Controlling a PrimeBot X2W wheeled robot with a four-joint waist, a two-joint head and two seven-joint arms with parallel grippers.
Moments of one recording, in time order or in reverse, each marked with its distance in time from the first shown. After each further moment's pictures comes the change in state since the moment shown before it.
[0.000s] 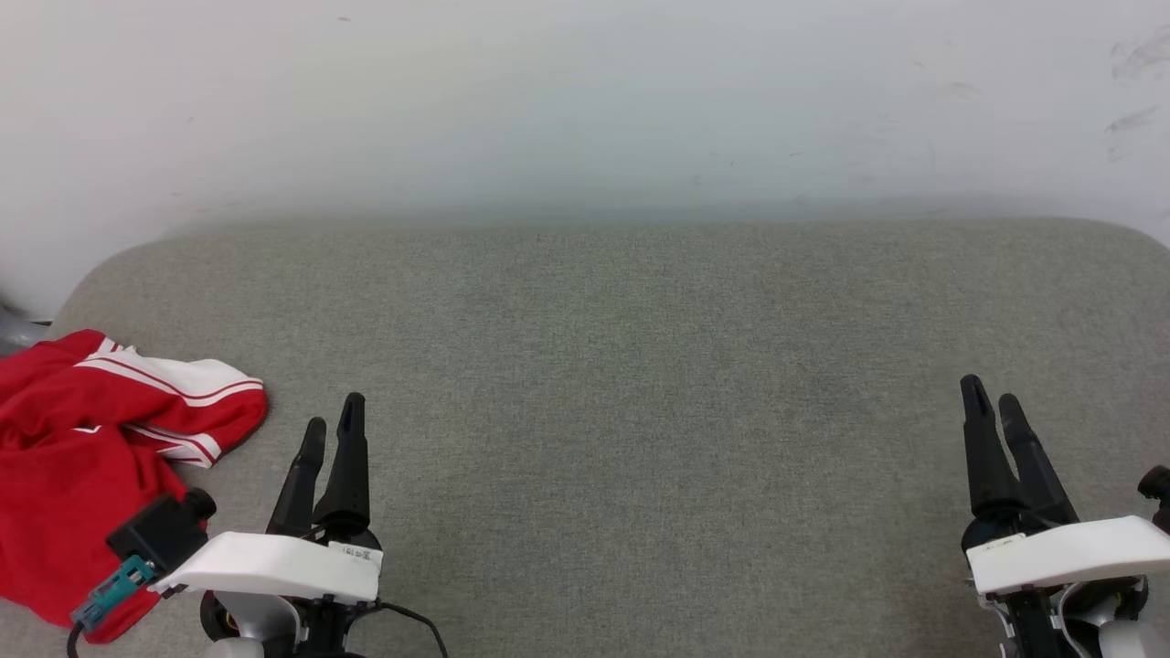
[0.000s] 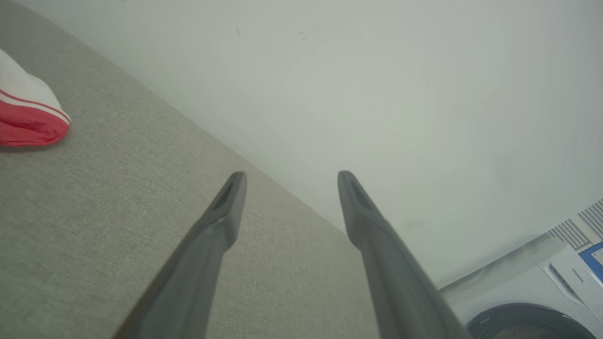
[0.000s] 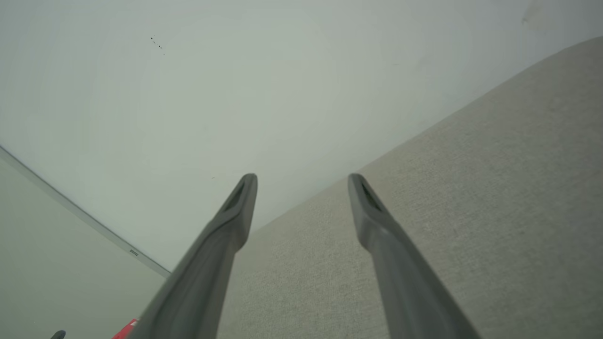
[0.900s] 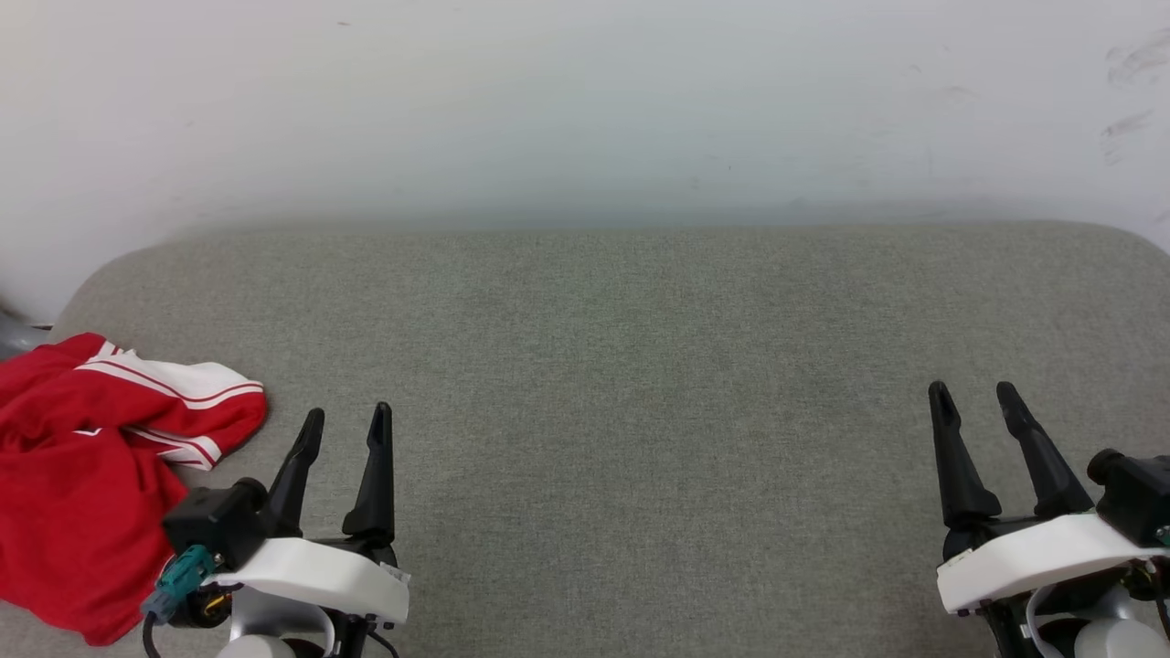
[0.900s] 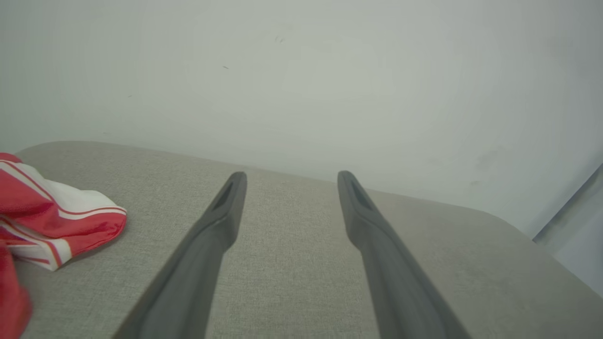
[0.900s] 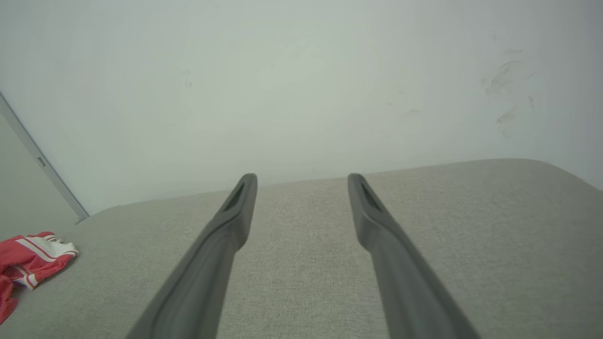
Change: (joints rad) left arm 0.005 0.034 -0.038 -0.012 0.466 0.015 -0.070; right arm 0.017 0.012 0.000 -0.084 -0.474 0.000 0.028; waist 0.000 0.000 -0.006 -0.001
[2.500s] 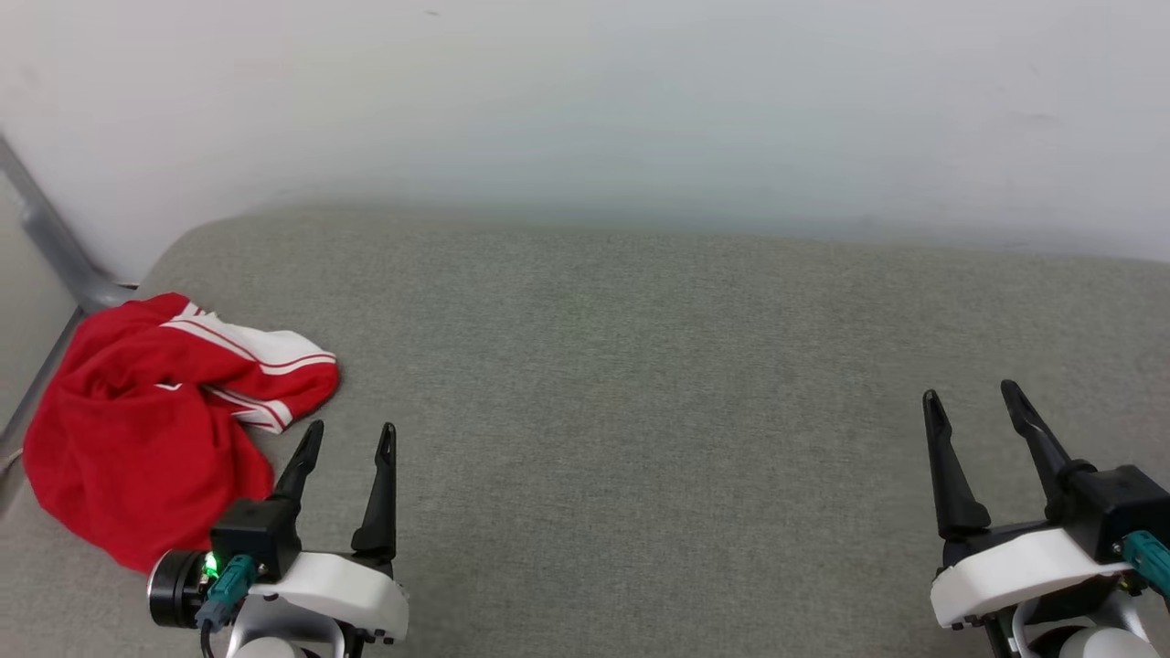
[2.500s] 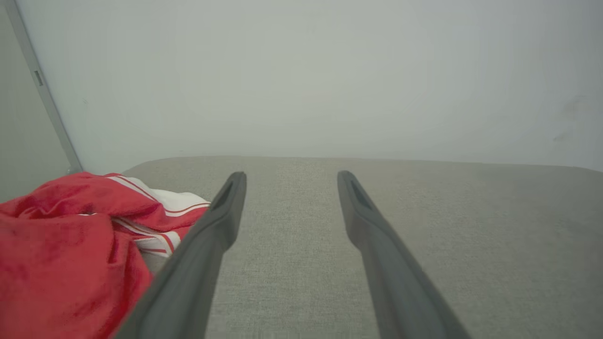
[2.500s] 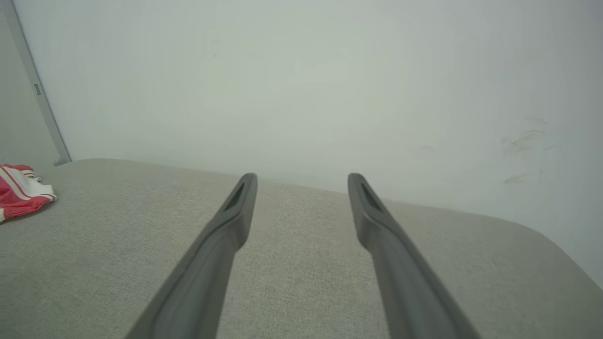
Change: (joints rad) left arm -0.020 0.002 0.010 0.123 0.270 0.004 -0.094; right arm 0.027 0.015 -0.013 -0.039 -0.290 0.000 -0.029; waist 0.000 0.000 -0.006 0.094
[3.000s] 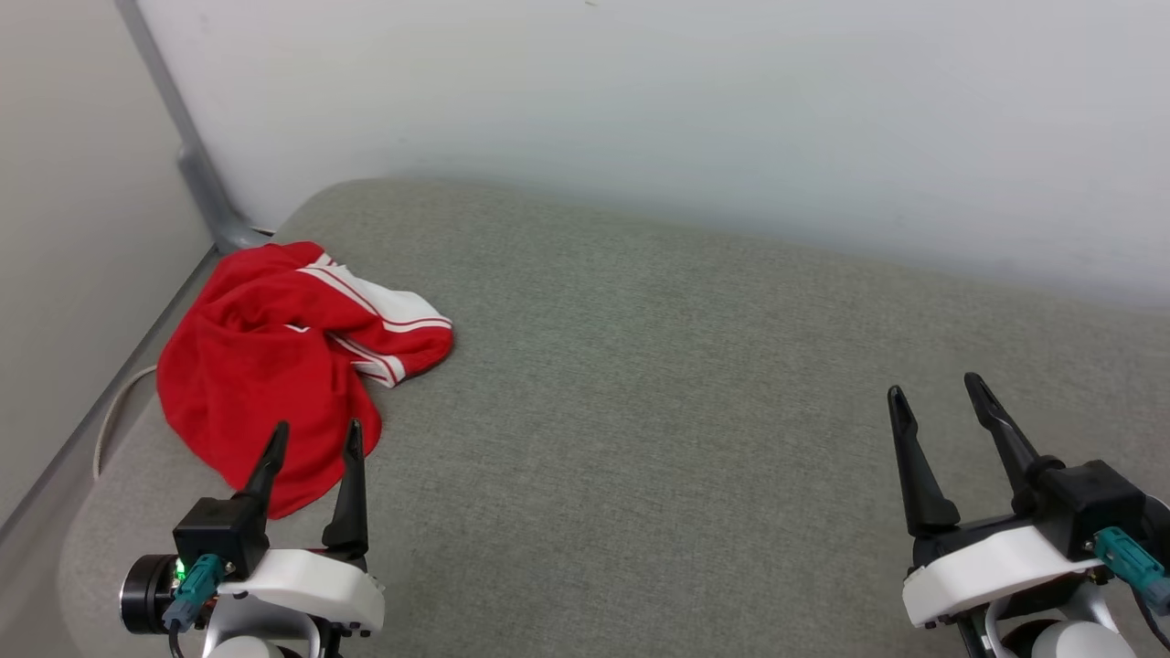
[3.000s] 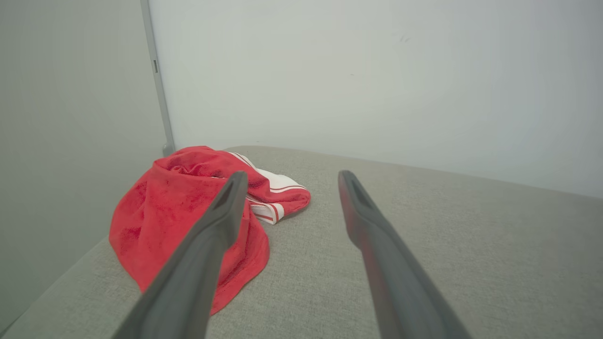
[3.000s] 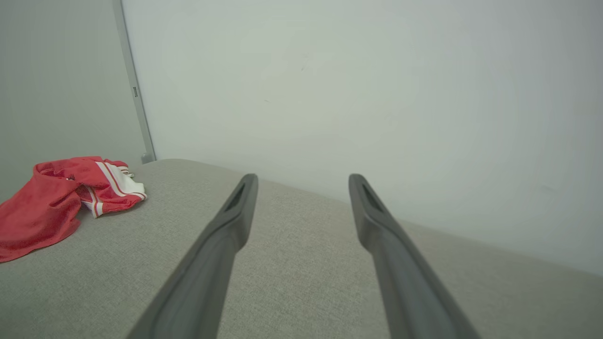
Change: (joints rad) left arm -0.005 0.001 0.056 0.010 -0.015 -0.007 0.000; right arm -0.009 0.000 0.055 -0.007 0.022 0.000 -0.009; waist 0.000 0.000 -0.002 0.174
